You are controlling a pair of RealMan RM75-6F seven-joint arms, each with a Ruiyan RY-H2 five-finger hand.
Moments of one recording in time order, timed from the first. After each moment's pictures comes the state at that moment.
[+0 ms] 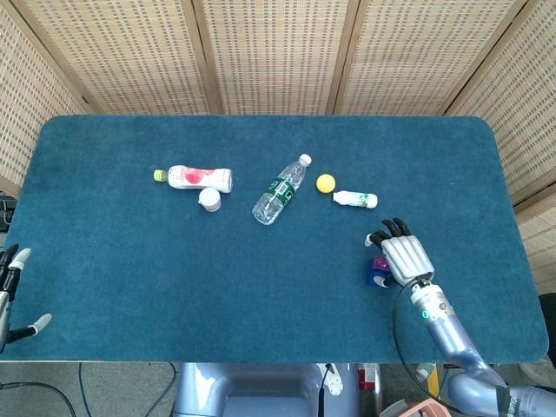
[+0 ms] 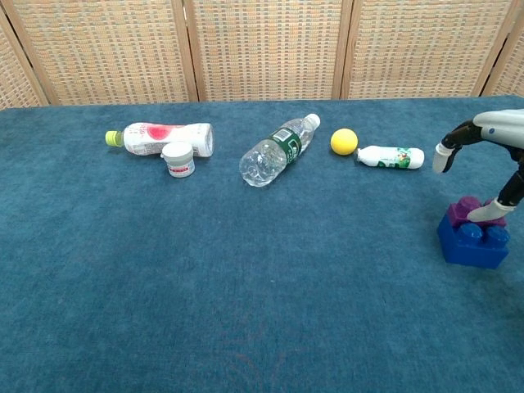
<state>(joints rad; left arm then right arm) 0.00 -1.03 -0.03 -1.81 1.49 1.54 0.17 0.51 -1.31 0.21 -1.69 -1.09 0.97 -0.46</state>
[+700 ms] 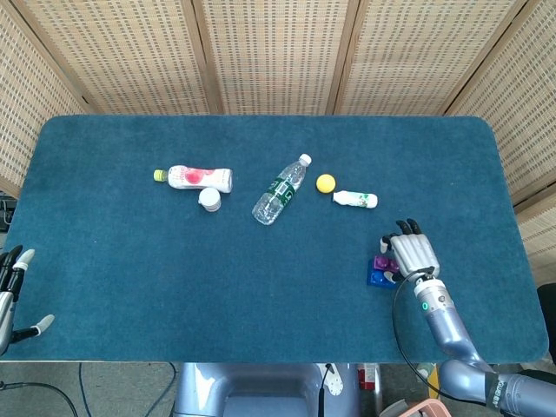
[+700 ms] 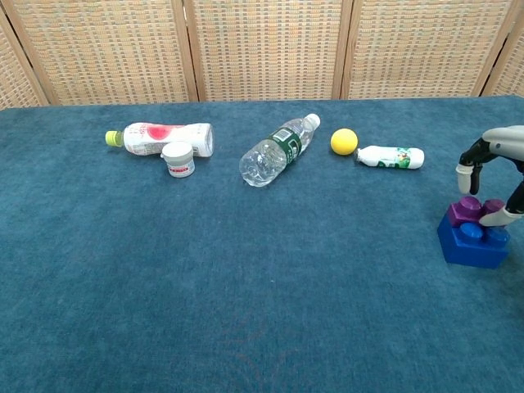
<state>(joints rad) -0.01 -1.04 -0.02 -1.81 1.48 1.53 0.19 0.58 -1.34 0.17 -1.61 -0.92 0.98 -0.54</state>
